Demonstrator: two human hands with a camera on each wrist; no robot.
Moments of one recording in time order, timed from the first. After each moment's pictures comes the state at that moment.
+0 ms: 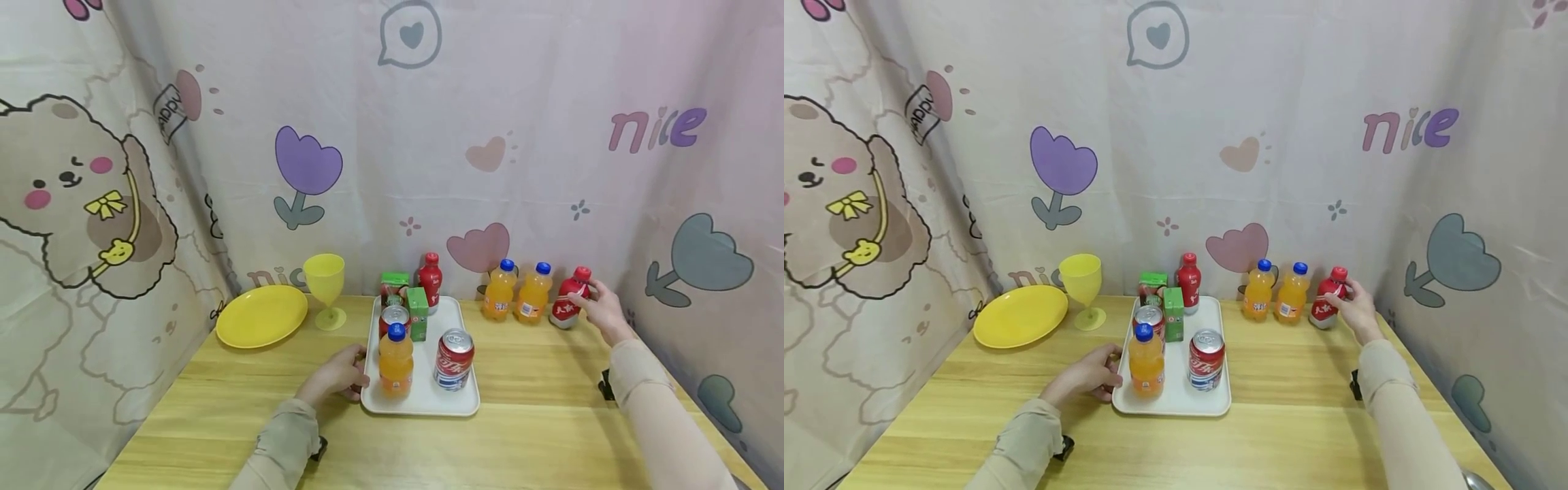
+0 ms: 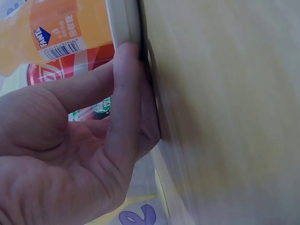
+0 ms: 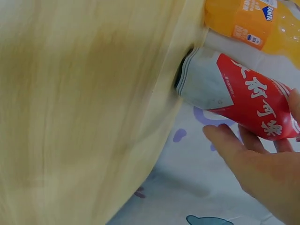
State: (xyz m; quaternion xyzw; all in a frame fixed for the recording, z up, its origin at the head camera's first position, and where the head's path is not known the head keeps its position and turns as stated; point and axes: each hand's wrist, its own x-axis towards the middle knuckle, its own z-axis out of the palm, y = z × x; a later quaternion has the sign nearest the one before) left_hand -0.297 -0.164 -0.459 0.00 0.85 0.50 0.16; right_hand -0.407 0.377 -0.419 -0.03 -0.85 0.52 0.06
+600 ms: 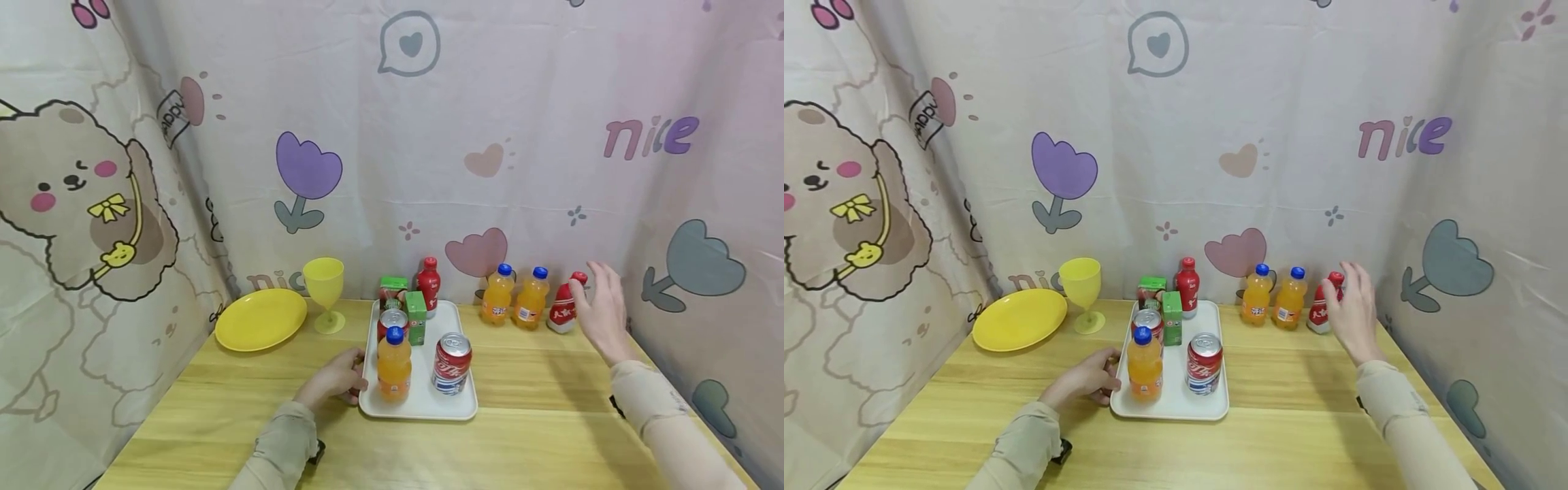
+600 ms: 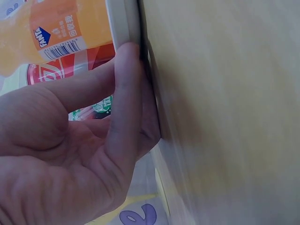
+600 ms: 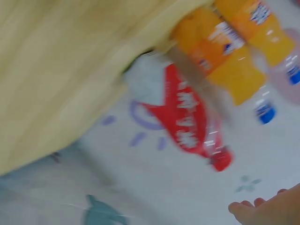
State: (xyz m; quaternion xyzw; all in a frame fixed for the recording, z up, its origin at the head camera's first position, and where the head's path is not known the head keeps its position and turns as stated) left_hand -0.294 -0.163 -0.459 0.00 0.85 0.51 0.16; right_hand -0.364 0.331 -0.395 0.04 -0.88 0.34 0.33
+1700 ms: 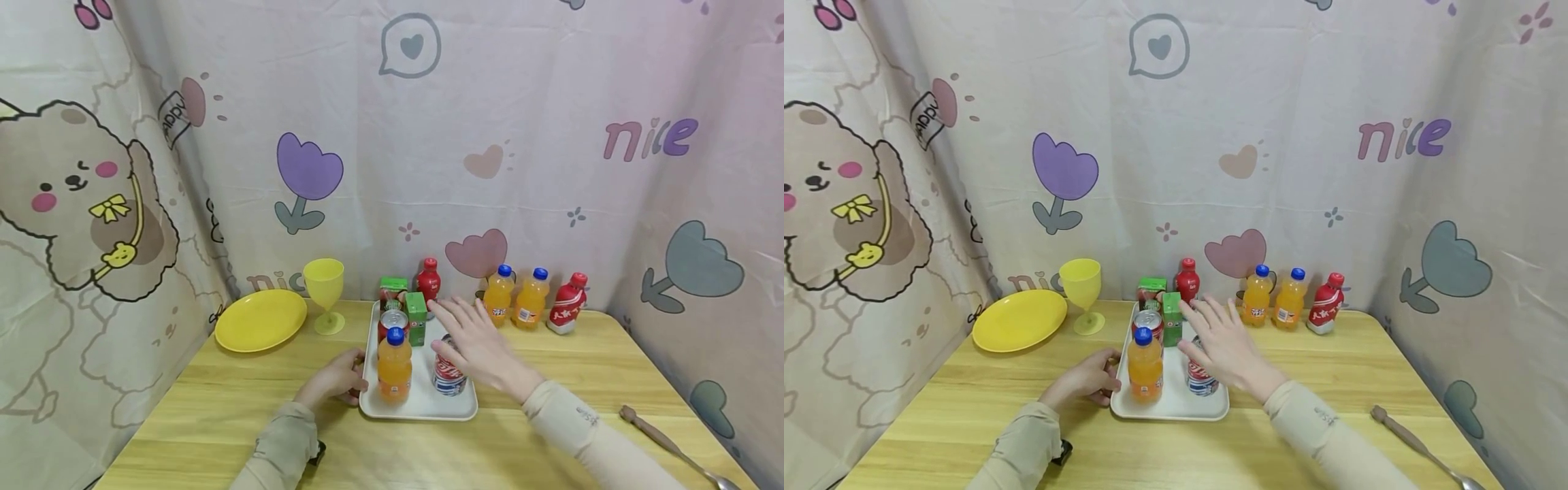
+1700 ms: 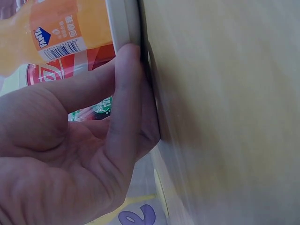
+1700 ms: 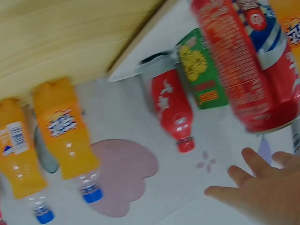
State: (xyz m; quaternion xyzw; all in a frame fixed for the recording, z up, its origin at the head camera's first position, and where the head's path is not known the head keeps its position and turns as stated) left_hand -0.294 -0.165 -0.460 0.01 0.85 0.51 0.16; right_hand -0.303 0.137 -0.403 0.33 -0.91 0.10 0.21
